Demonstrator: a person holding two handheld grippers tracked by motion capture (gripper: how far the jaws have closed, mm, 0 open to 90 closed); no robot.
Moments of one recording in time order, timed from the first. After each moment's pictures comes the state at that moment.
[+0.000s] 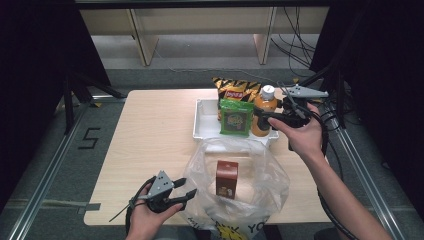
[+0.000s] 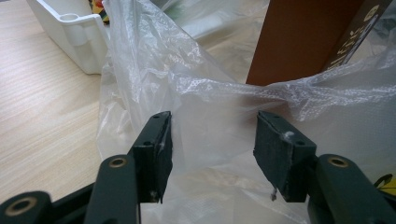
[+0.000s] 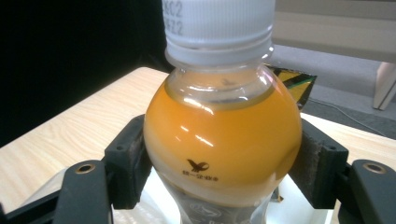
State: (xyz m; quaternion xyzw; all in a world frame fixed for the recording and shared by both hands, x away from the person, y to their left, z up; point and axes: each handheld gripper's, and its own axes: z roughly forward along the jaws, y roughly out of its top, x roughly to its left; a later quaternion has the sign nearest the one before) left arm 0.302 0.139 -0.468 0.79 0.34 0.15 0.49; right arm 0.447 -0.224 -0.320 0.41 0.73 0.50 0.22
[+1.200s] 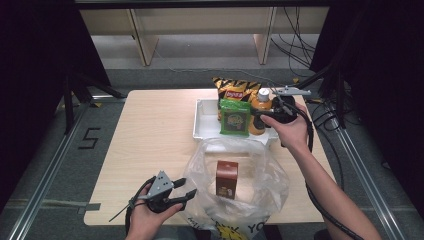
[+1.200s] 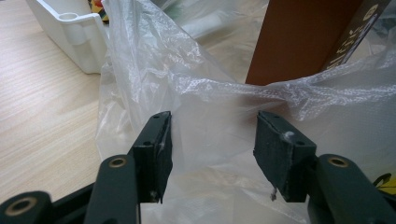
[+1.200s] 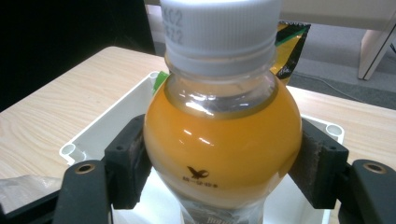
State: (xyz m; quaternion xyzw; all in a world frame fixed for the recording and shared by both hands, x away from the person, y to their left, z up) left arm 0.301 0.139 -0.469 0.78 0.35 0.14 0.49; right arm 0.490 -0.219 -0.360 0.45 0.73 0.46 0.22
